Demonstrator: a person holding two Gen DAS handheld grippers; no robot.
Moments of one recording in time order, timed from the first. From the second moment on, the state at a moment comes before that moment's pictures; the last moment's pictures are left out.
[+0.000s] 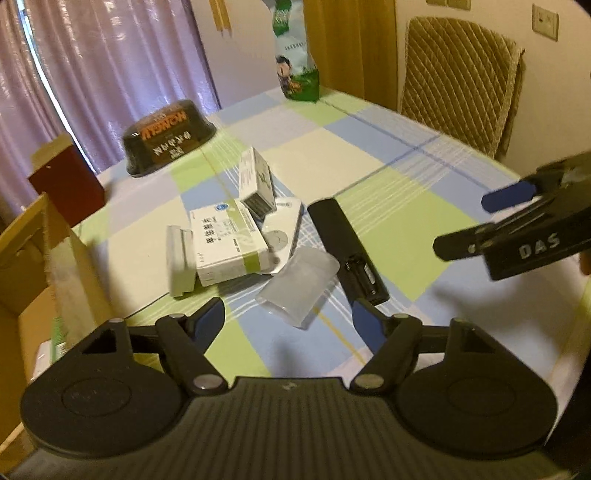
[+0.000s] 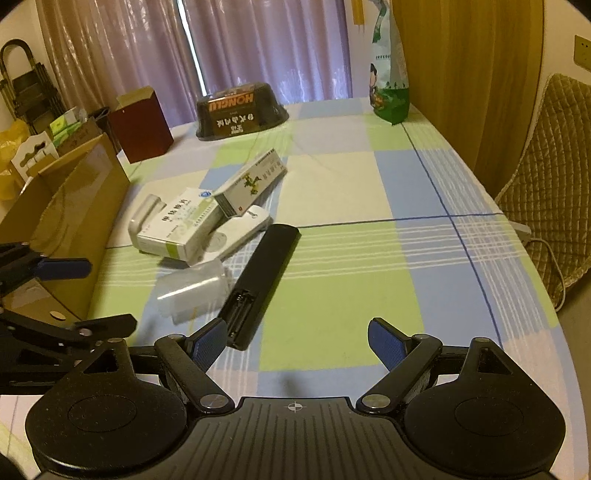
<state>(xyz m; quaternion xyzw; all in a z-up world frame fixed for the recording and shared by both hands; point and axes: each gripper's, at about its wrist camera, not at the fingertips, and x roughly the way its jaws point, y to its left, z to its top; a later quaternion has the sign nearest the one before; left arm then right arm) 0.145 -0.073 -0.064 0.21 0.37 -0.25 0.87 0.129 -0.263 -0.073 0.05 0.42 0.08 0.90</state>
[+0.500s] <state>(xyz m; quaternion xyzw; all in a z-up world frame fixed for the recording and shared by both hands) 0.193 -0.083 -0.116 0.25 0.39 -0.30 0.84 0.148 -0.260 -0.102 0.04 0.42 0.07 0.90</state>
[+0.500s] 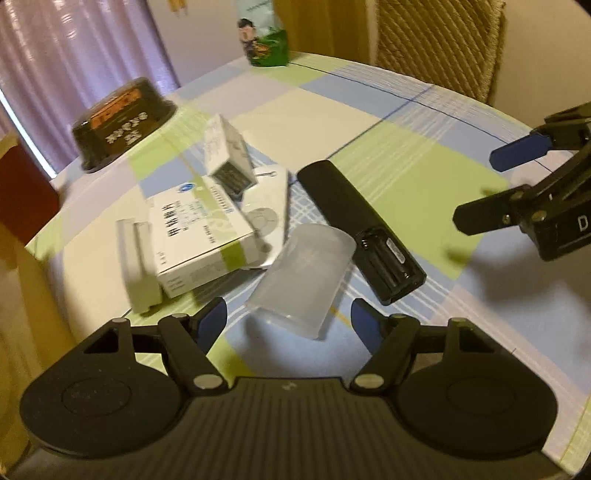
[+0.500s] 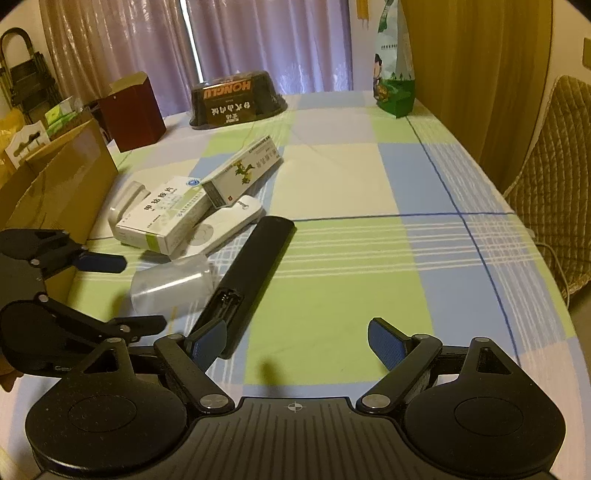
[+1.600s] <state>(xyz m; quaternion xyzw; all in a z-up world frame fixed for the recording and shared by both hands) 0.206 -0.084 -0.122 0.17 0.45 -0.29 0.83 0.164 -0.263 -0.113 0.05 0.43 0.07 0.90</state>
